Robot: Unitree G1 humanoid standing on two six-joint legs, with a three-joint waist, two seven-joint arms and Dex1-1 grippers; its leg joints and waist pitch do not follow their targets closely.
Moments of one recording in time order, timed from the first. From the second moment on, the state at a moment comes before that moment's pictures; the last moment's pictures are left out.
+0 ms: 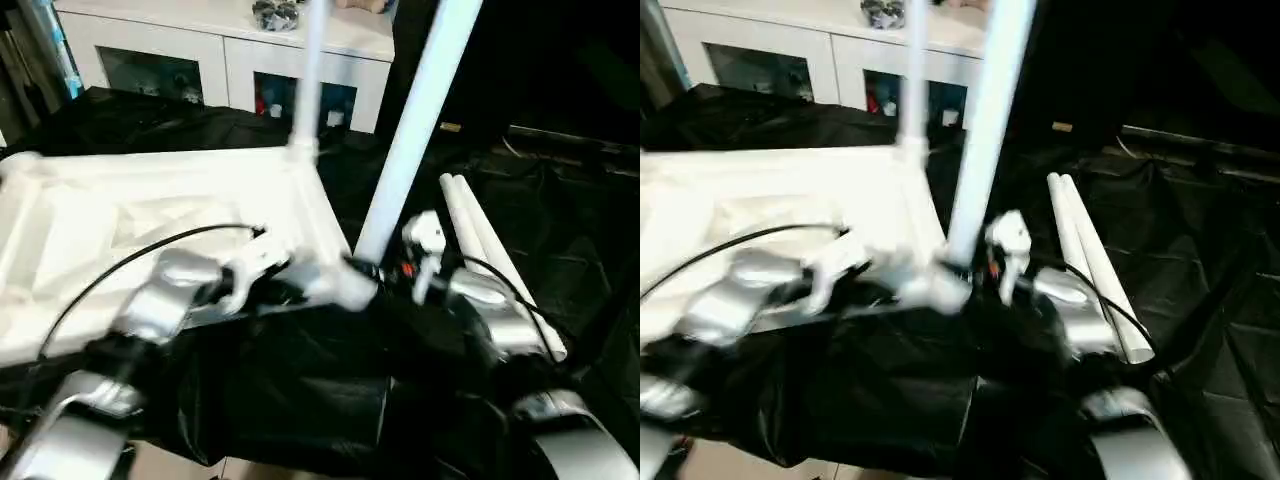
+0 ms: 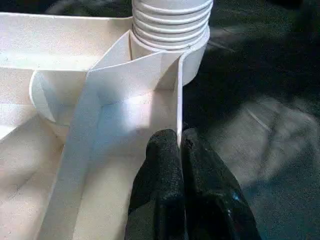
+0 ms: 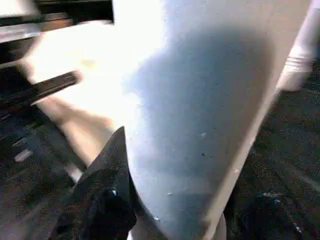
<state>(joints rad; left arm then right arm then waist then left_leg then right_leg) -0.61 0.37 -0.28 0.51 0.02 0.30 -1.04 -0.59 -0.16 0.05 0.81 0.21 -0.12 0.83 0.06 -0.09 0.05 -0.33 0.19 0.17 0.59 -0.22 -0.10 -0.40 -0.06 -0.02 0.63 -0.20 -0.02</state>
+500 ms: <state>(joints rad) -0.70 0.15 -0.23 0.59 0.07 0.48 -0.67 -0.80 -0.04 -0.03 1.06 0.14 -0.11 0.31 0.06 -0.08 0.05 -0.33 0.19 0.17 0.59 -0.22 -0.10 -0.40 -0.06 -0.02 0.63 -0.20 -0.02</state>
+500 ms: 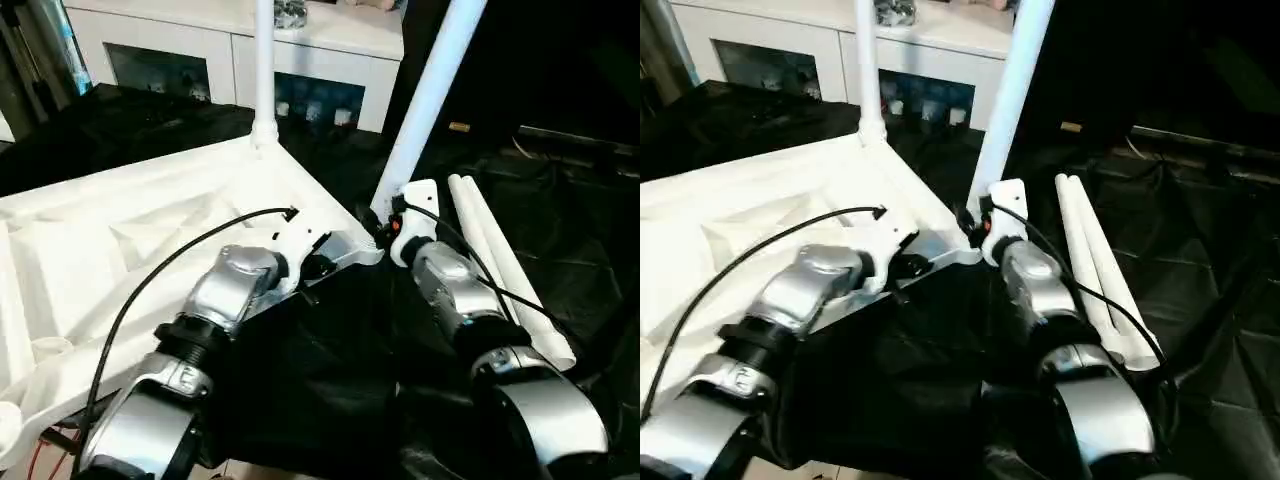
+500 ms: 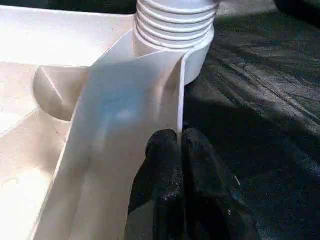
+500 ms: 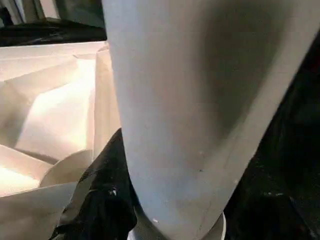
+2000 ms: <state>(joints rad) -0.63 0.29 -0.24 0.46 0.03 0.41 -0.87 -0.74 -0.10 -0.03 0.92 0.17 -0.07 0.75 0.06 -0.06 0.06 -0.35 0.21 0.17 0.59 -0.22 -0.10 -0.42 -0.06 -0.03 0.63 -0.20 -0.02</state>
